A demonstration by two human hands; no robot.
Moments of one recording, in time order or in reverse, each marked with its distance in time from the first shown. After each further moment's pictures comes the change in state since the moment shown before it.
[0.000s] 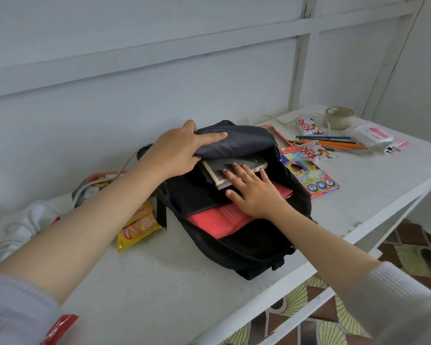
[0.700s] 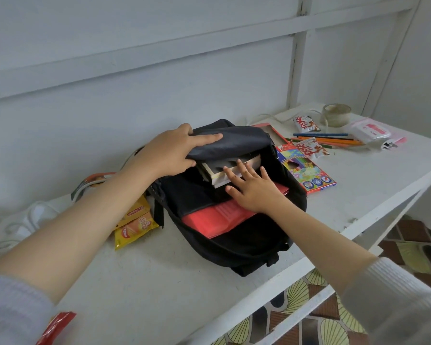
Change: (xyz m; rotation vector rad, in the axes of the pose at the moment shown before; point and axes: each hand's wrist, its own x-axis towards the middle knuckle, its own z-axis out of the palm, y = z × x) left_hand 0.001 -0.001 0.000 -0.013 -0.098 0.000; right_hand -0.001 0.003 -0.008 -0.008 -0.094 0.055
